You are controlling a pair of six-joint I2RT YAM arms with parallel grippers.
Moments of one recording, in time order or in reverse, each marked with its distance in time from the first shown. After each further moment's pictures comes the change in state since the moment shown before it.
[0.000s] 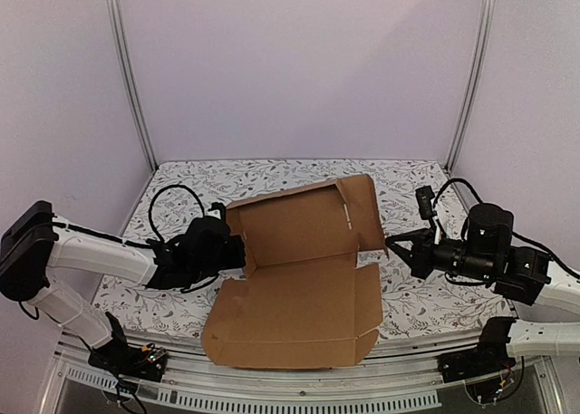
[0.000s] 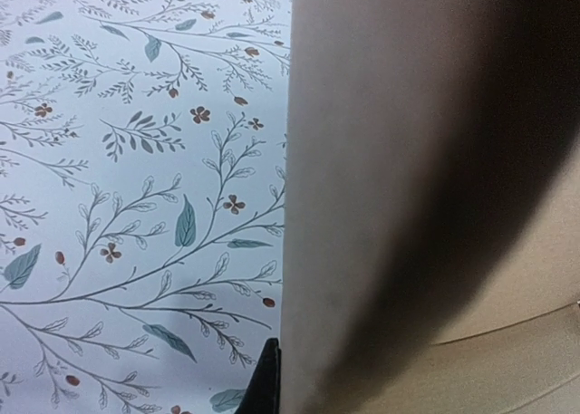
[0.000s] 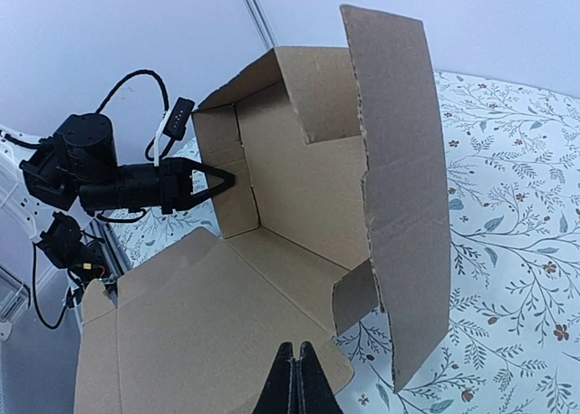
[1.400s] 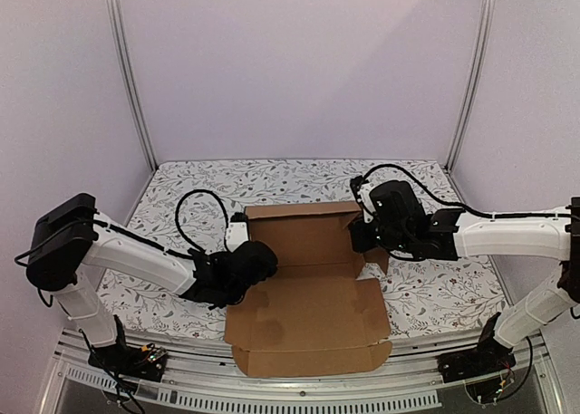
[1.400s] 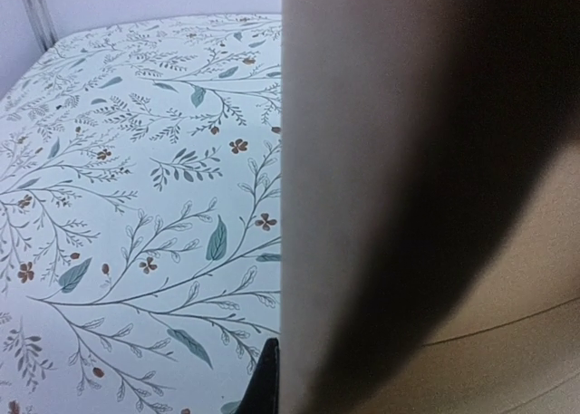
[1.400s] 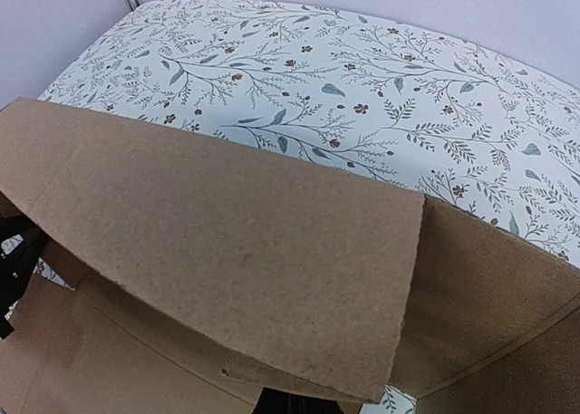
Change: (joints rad) left arm -0.218 0.232 0.175 -0.146 -0.454 -0.016; right arm 0.002 0.716 0.346 0.039 0.321 -0.057
